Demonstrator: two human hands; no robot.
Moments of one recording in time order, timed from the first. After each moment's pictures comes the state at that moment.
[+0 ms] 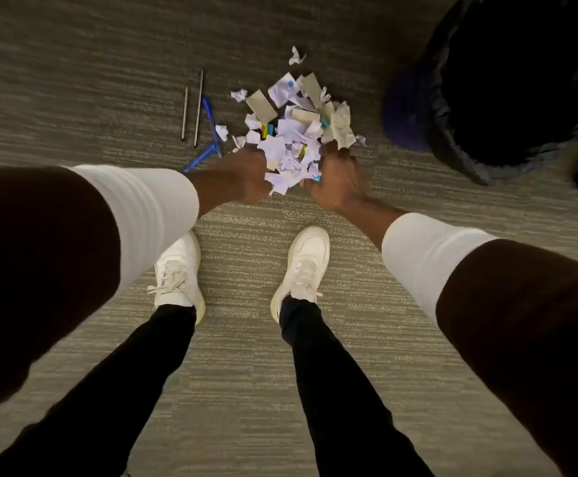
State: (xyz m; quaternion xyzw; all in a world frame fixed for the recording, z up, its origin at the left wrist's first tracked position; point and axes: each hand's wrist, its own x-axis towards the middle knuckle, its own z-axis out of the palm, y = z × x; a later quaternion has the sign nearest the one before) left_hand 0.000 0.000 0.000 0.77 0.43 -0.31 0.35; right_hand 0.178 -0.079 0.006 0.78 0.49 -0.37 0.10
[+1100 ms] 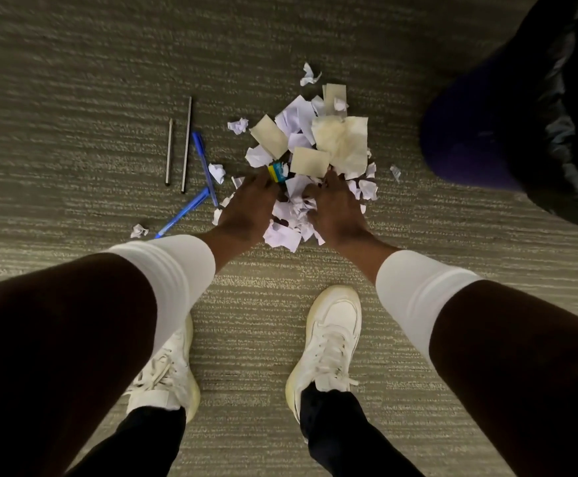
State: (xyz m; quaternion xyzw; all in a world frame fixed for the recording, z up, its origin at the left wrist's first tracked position) left_hand -0.003 0.005 -0.179 0.84 0.44 -0.09 0.31; right_hand 0.169 -0.056 -0.171 0.75 0.60 -0.29 0.07
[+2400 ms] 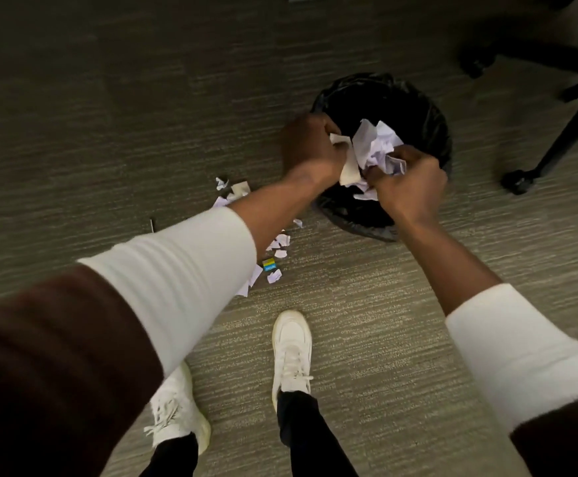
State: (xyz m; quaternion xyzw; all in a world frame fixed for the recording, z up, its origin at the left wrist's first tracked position) left_hand 0.298 0.060 0.141 0.75 0.50 0.08 0.44; right_hand 0.392 -0.067 0.140 0.93 0.21 -0.17 -0.26
